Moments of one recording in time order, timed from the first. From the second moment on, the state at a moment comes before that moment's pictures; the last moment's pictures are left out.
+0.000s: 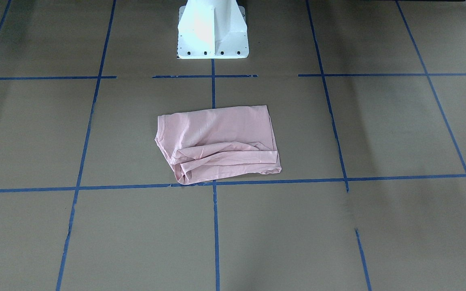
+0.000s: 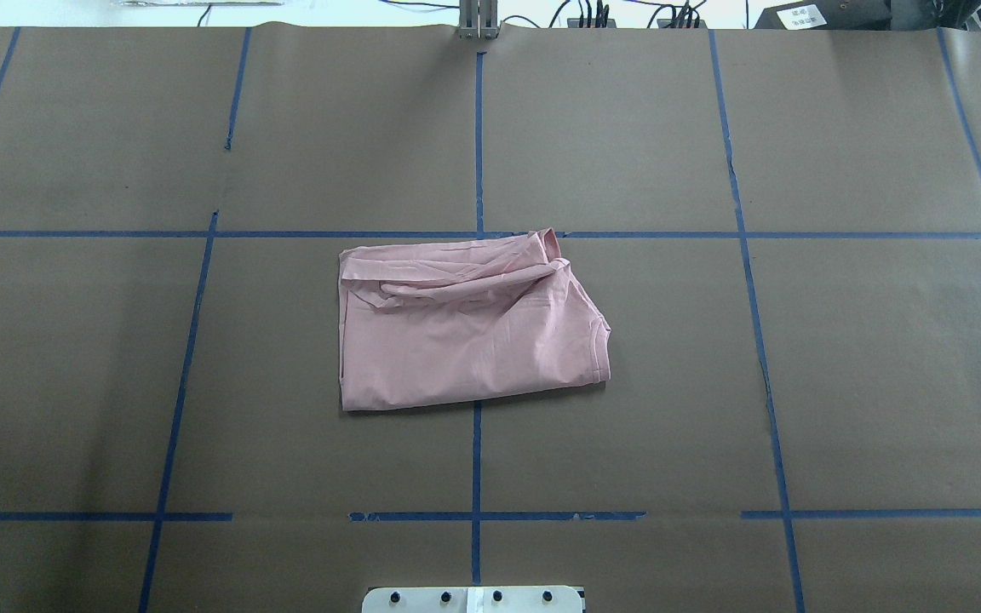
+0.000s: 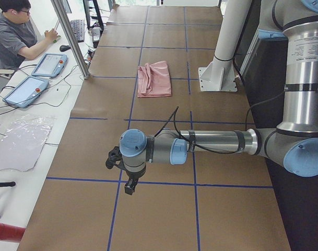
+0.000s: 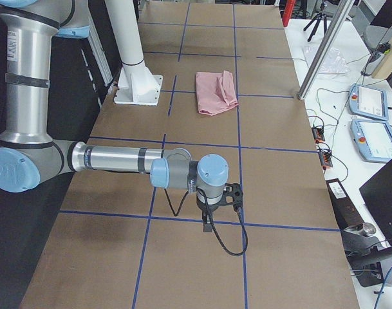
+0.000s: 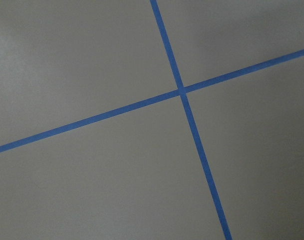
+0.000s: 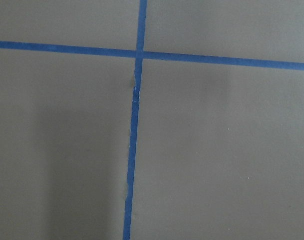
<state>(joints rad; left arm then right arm) -1.63 -1.53 -1.61 -1.63 -2.35 0.32 1.58 -1.70 1.69 -1.60 2.32 -0.08</state>
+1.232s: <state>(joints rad) -1.63 -1.51 -1.60 -1.62 -2.38 0.27 1.58 -1.74 1.67 -1.58 2.32 -0.09</state>
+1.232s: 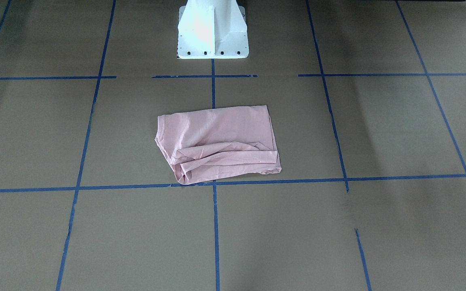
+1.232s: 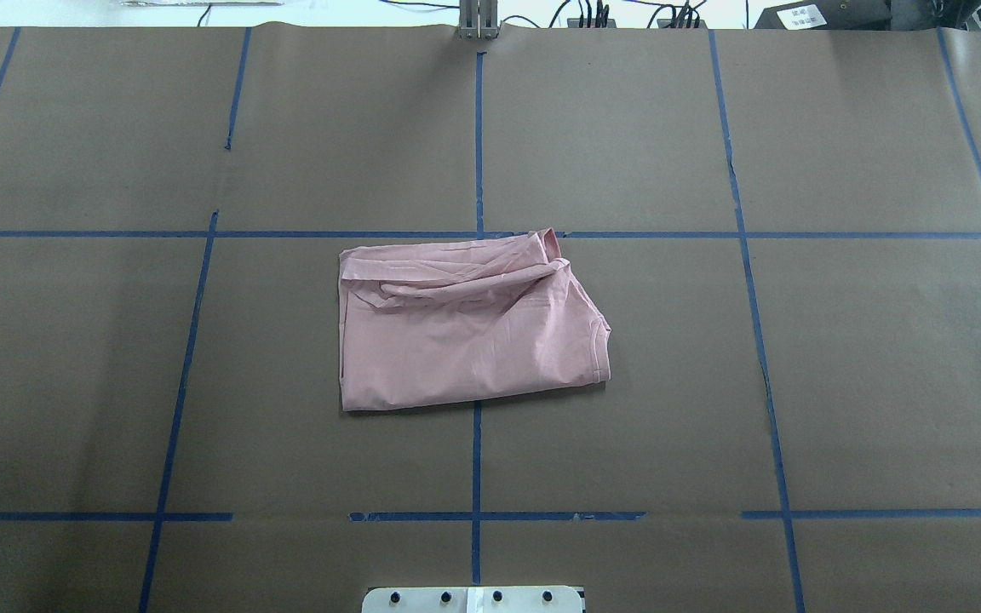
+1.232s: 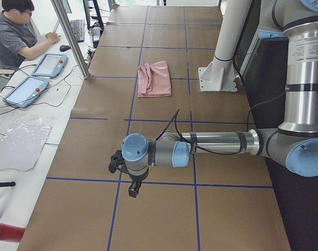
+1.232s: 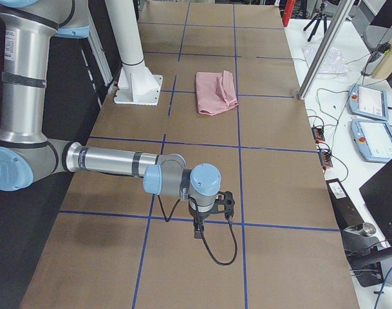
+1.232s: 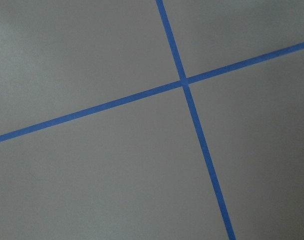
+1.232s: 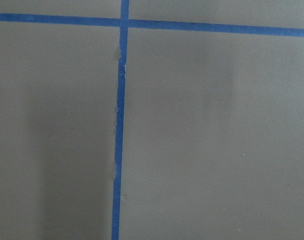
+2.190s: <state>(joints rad) -1.63 -1.50 -1.61 -1.63 -2.39 0.19 1.58 -1.74 1.68 -1.58 2.32 -0.09</state>
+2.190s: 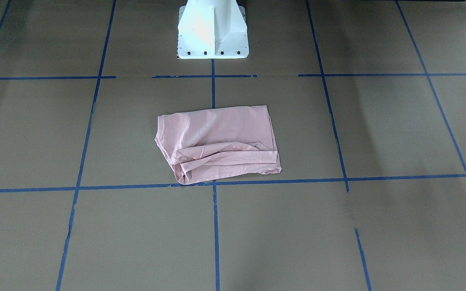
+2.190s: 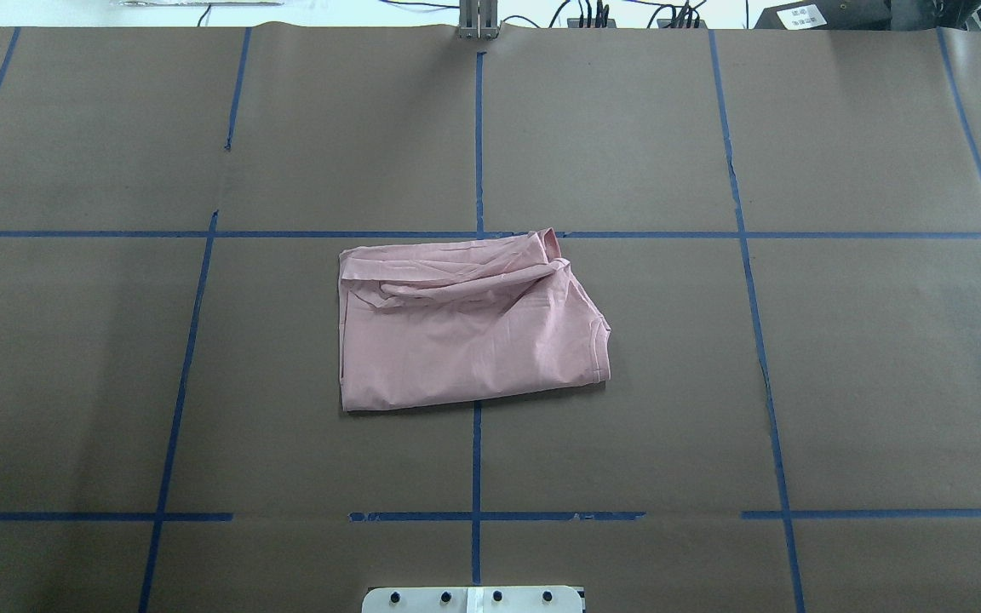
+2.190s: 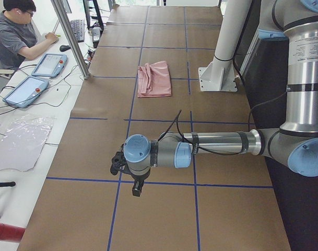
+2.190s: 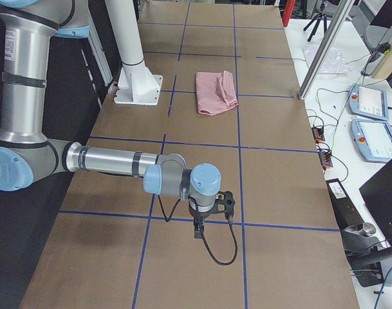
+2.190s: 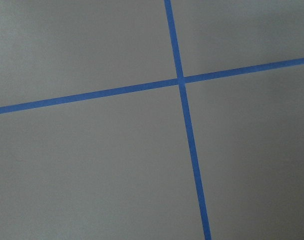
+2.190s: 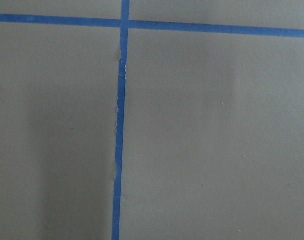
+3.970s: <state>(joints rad) -1.63 -1.48 -1.62 -1.63 -2.39 0.19 1.58 -1.74 1.67 -1.58 2.32 -0.09</state>
